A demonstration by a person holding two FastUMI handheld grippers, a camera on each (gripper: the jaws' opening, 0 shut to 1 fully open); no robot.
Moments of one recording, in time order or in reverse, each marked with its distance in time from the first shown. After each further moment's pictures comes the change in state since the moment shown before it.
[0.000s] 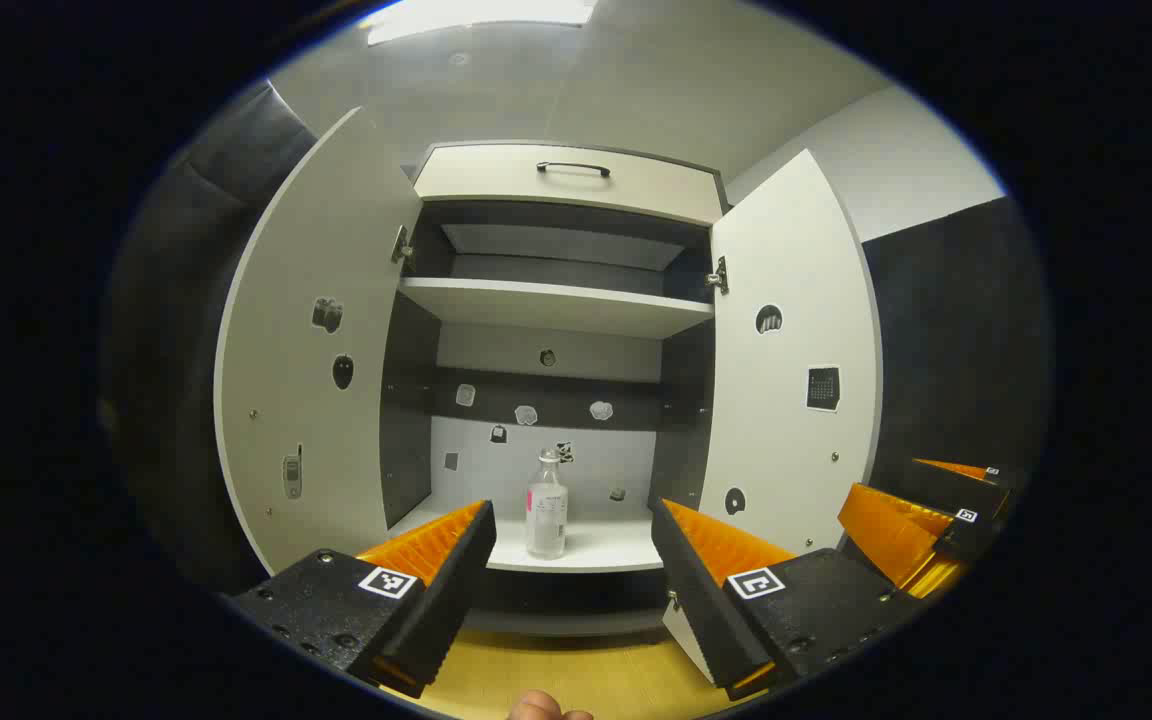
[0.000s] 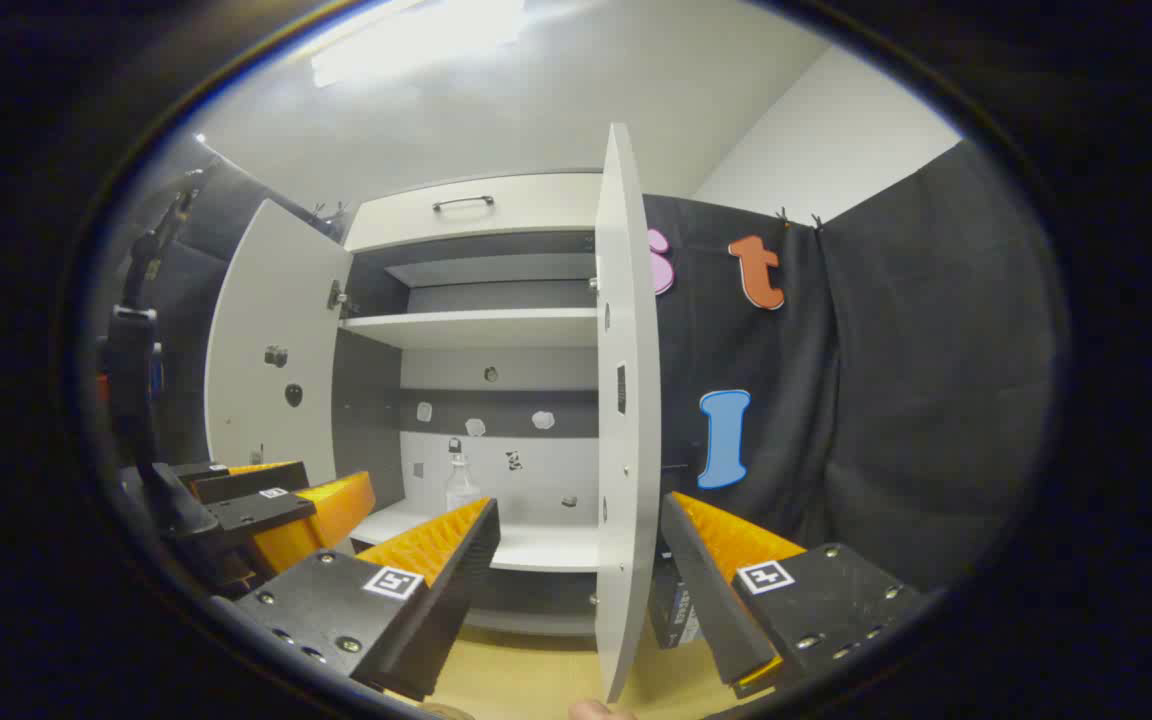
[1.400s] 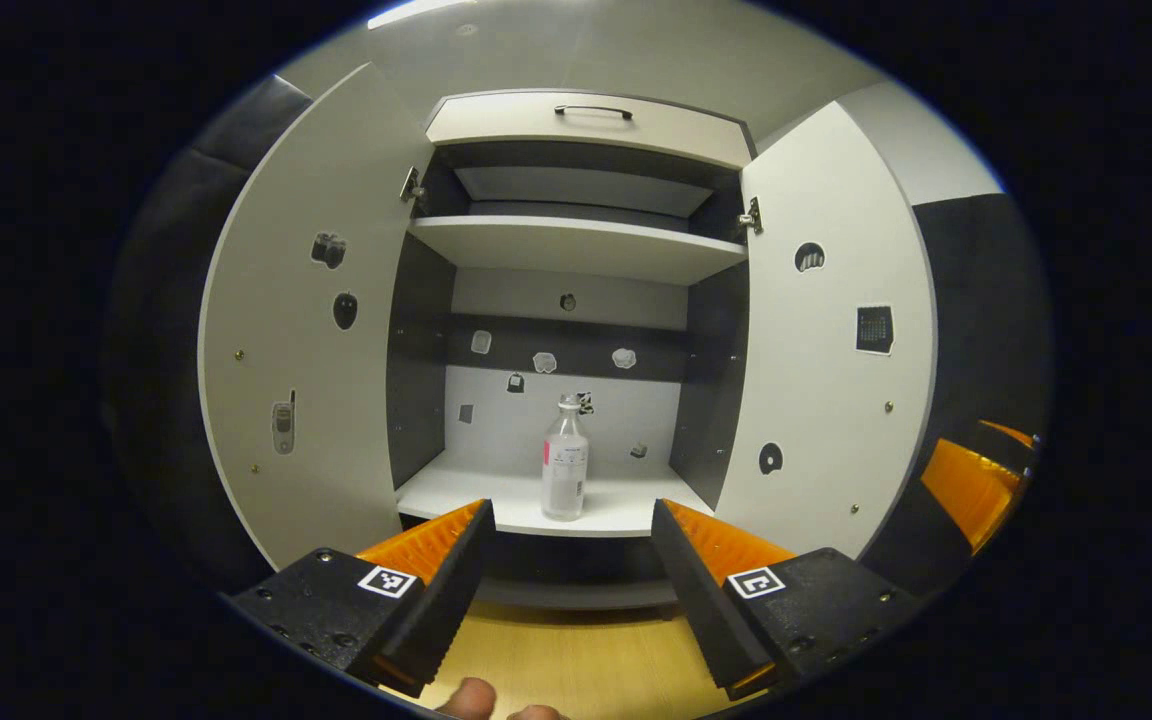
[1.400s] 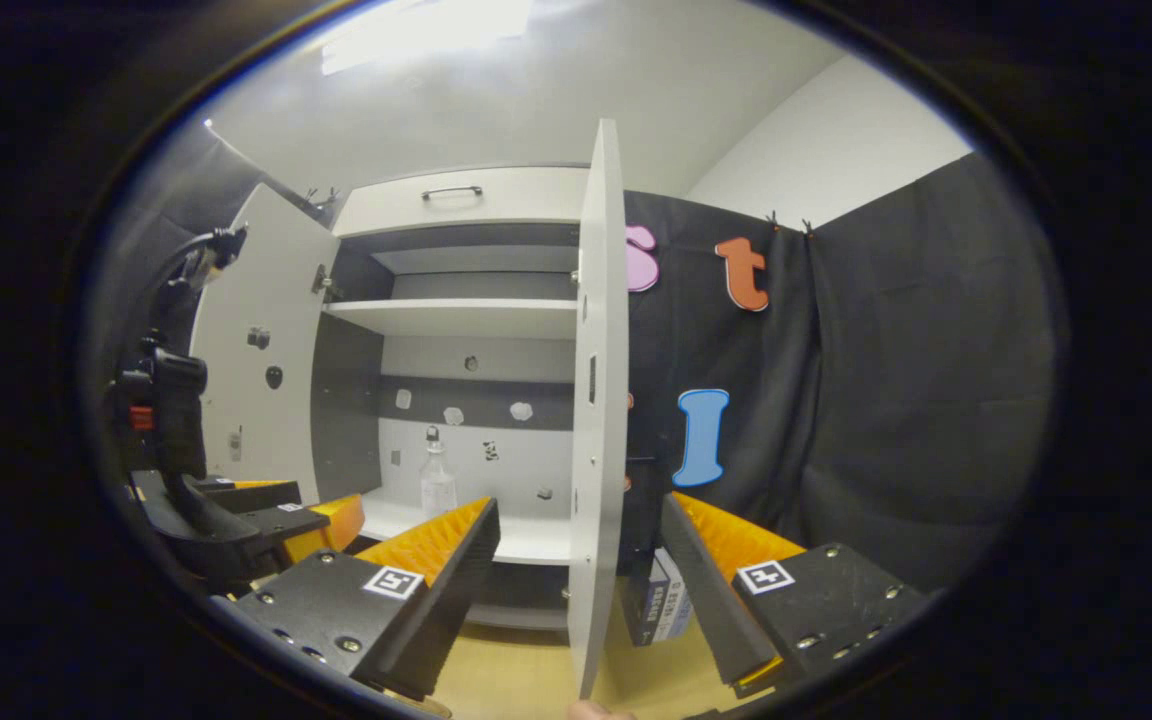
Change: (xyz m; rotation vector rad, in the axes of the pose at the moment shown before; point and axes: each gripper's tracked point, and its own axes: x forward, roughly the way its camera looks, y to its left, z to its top) left arm 0.031 0.019 -0.058 0.003 0.144 0.078; right arm -0.010 -0.033 0.000 -0.046 0.019 -0.063
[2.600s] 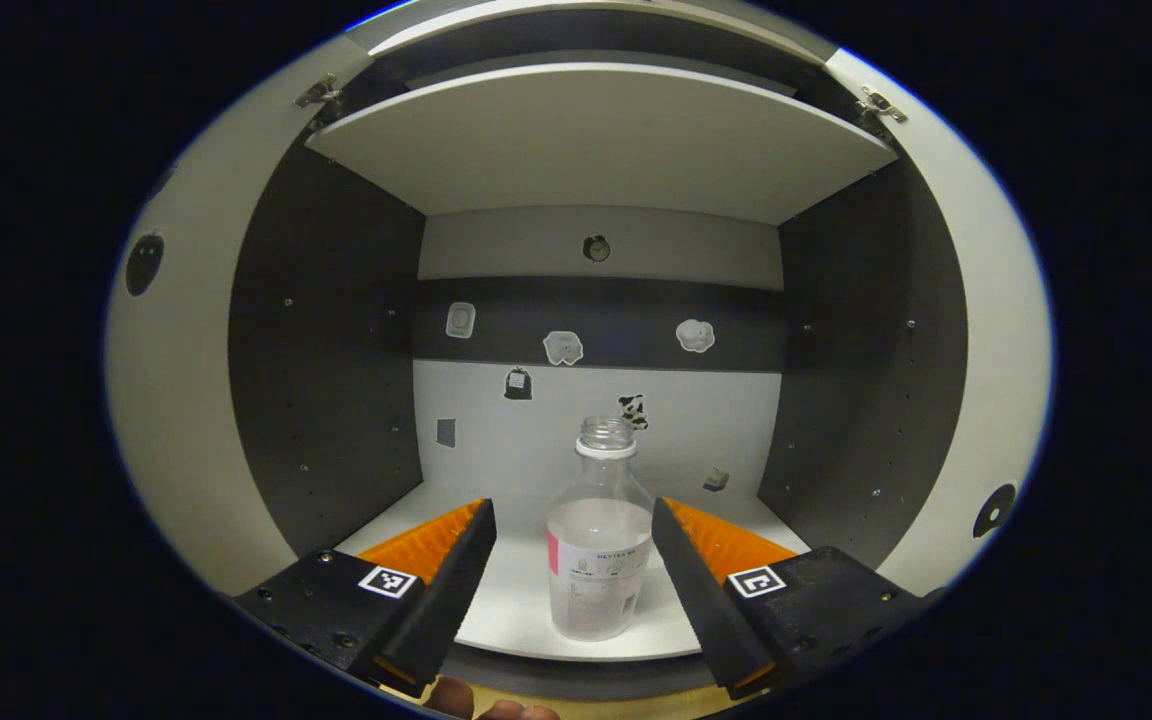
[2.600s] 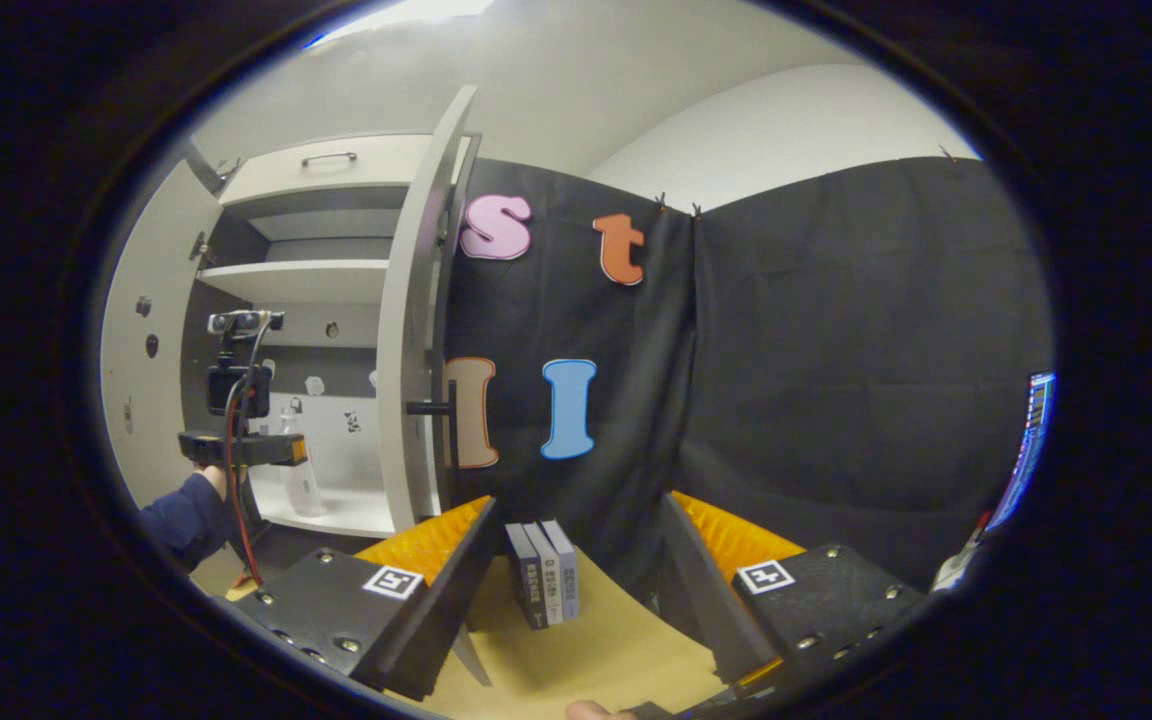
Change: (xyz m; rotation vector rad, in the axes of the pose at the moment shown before) left arm 0.270 0.028 -0.021 0.010 0.040 0.096; right arm -0.009 -0.116 -0.040 -0.012 0.070 -0.337
